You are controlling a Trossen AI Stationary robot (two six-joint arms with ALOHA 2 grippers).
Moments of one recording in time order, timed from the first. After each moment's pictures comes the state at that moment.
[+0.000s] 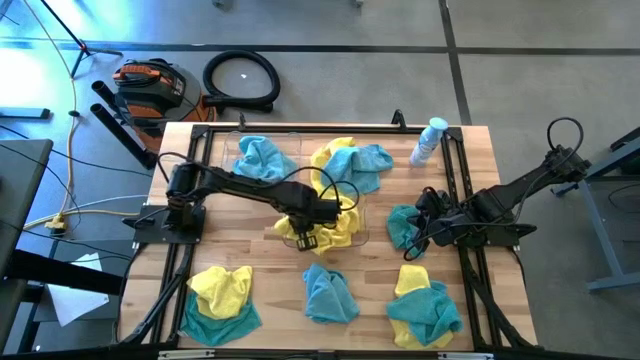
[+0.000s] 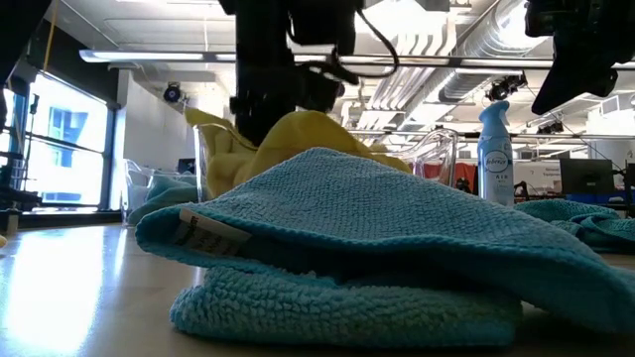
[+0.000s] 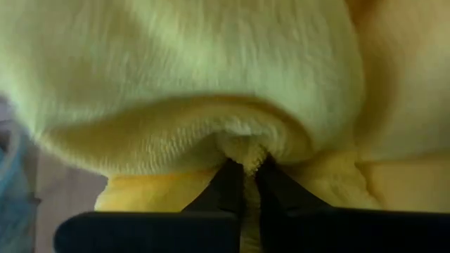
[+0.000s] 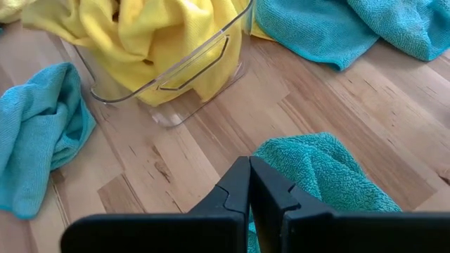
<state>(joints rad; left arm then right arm) -0.06 1.99 1.55 -1.06 -0.09 -0.31 0.48 0.89 0.73 -0.90 0.51 1.01</state>
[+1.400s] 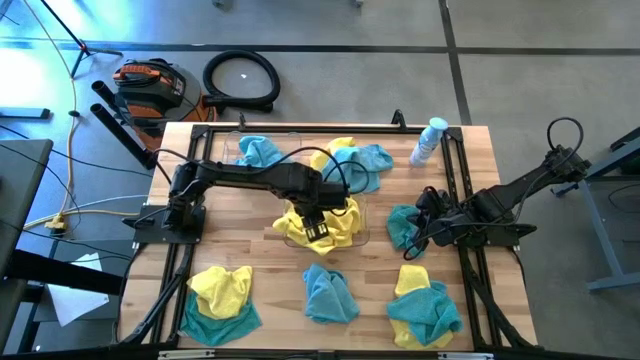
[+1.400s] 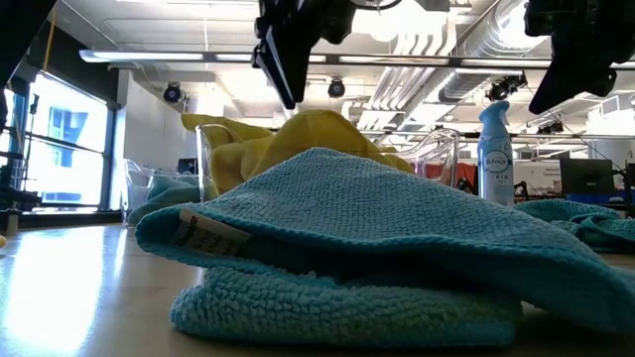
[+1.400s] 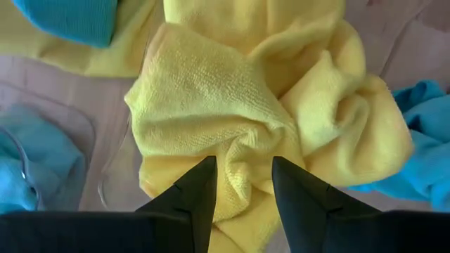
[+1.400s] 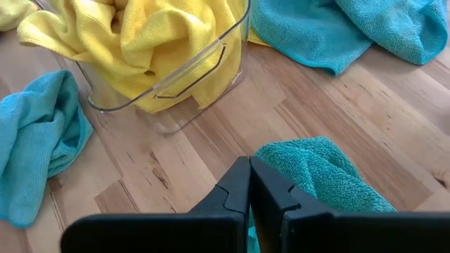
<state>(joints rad) -0.05 2.01 1.95 -1.35 -0.11 -0.39 0.48 0.89 0.73 -0.90 0.53 1.02</state>
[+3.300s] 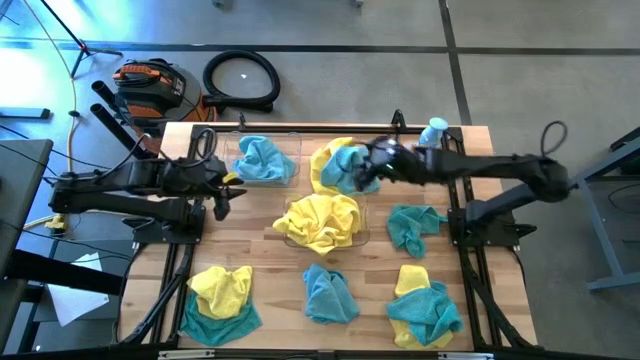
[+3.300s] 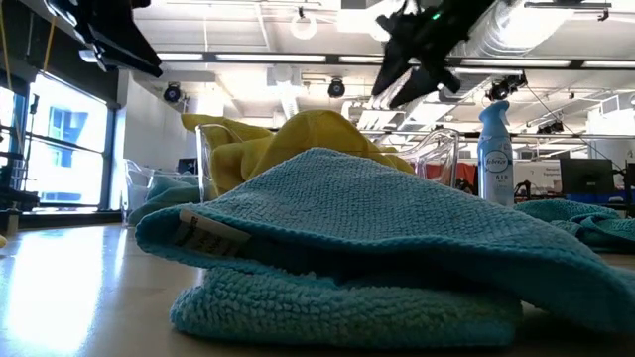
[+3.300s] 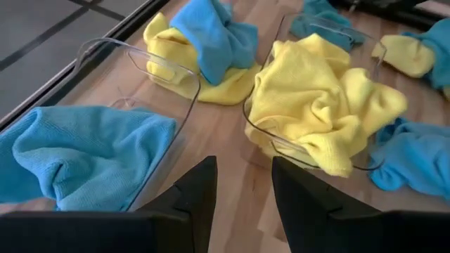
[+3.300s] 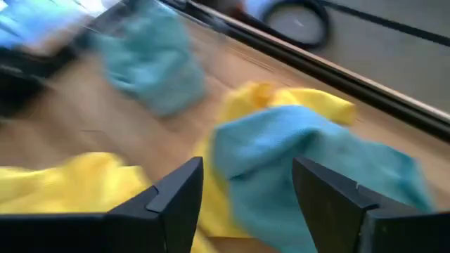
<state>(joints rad) 0.04 0.61 0.76 -0.79 -0.24 -0.29 -0.17 1.34 1.09 -0.47 0.36 0.57</state>
